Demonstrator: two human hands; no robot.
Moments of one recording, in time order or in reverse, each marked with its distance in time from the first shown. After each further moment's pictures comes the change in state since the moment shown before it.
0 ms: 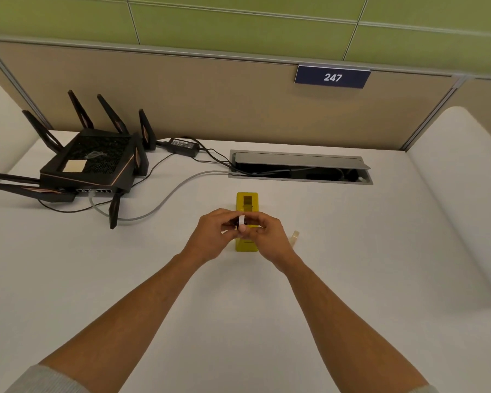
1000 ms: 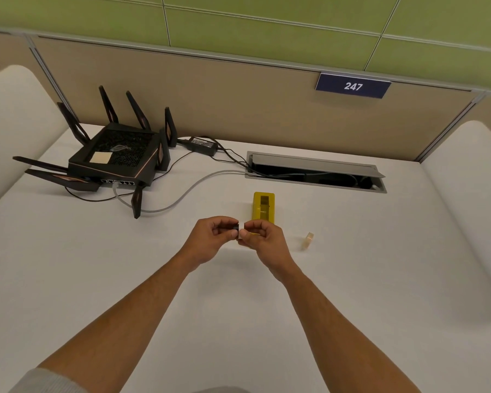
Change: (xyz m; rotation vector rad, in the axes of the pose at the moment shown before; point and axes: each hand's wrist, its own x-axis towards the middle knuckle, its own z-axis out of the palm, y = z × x) left_hand -0.037 -0.023 -0.033 -0.424 0.038 -0.220; right_hand -0.019 0.003 0.042 0.135 0.010 0.052
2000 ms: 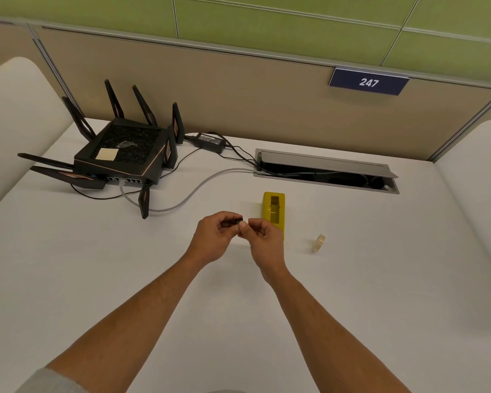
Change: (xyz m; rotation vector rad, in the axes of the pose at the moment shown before) left_hand 0.009 -0.003 -0.010 0.163 0.129 0.094; right_hand 0.013 0.011 0.041 -0.054 0.211 -0.092
